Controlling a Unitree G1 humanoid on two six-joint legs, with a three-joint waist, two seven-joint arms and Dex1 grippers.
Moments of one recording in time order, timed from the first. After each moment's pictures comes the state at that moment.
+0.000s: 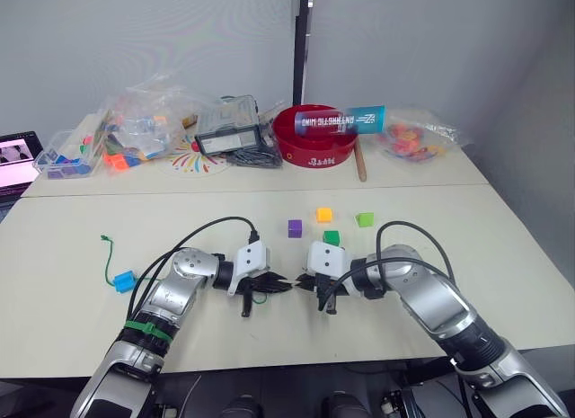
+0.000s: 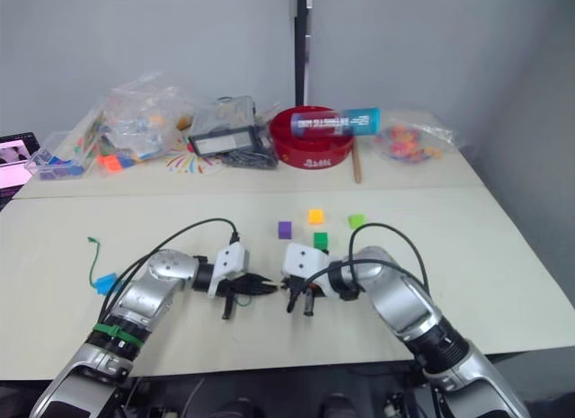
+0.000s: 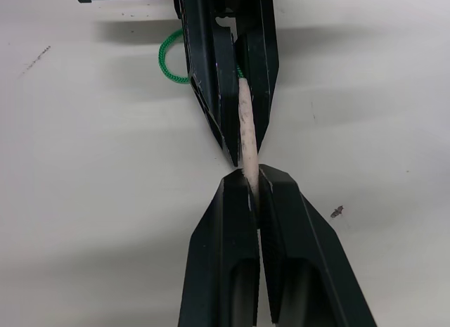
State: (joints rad) left arm -0.53 0.47 -0.26 0.29 -0.15 0.07 -1.27; right arm -0.55 -0.56 0.46 -0.24 0.02 0.60 1.01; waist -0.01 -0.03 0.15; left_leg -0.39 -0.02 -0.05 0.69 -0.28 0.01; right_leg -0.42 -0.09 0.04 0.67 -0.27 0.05
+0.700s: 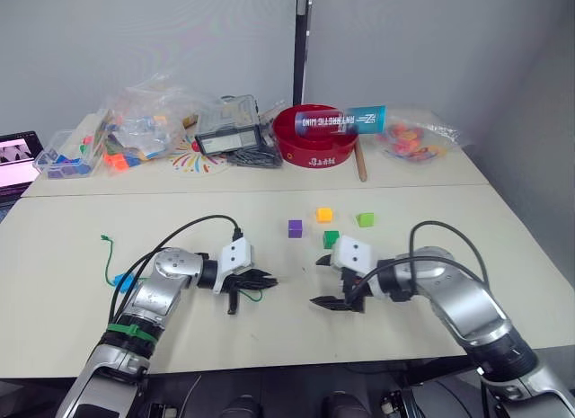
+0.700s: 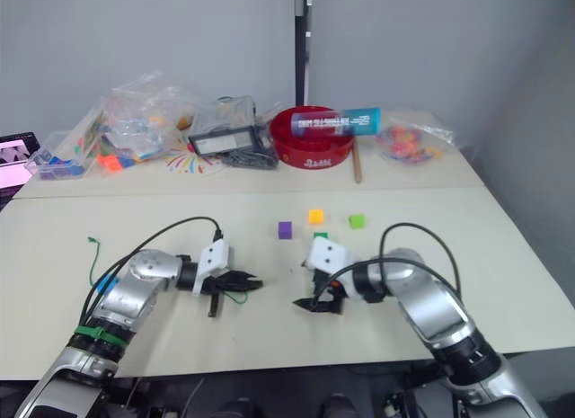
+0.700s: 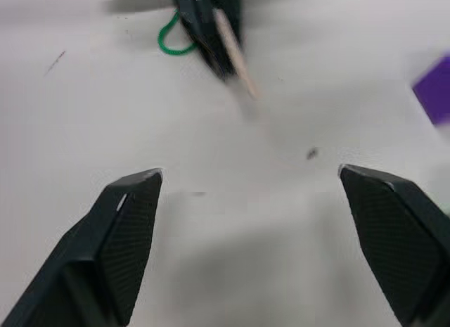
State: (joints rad) left arm -0.49 0.55 -0.21 0.28 -0.16 0.07 -1.27; right arm -0.43 -0.64 0.24 -0.31 0.18 0.66 1.01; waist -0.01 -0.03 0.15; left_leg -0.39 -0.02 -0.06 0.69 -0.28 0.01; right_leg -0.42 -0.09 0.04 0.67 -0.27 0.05
